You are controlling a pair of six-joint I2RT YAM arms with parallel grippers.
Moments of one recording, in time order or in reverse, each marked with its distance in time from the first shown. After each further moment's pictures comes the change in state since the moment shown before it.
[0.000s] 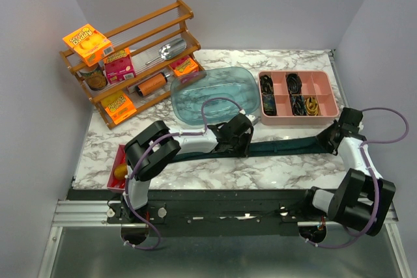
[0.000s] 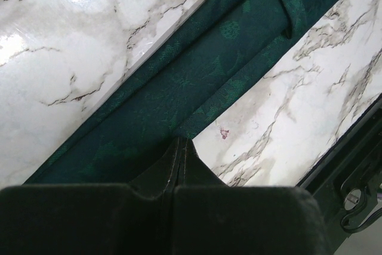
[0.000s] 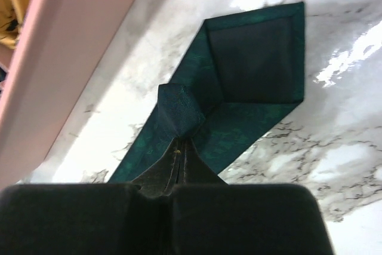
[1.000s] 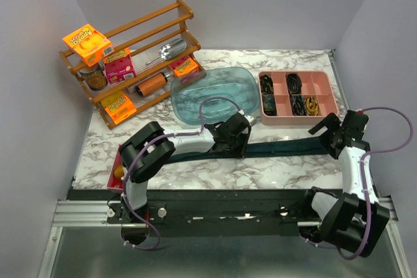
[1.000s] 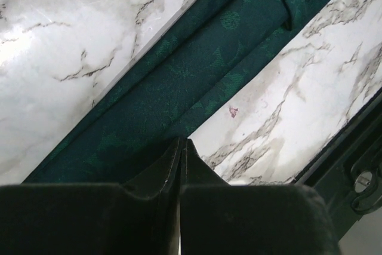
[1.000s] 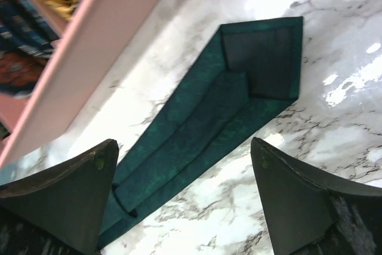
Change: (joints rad) left arm 0.005 -0.039 -0.017 -0.043 0.018 0.041; right arm -0.022 -0.151 -0.014 -0.077 -0.048 -0.045
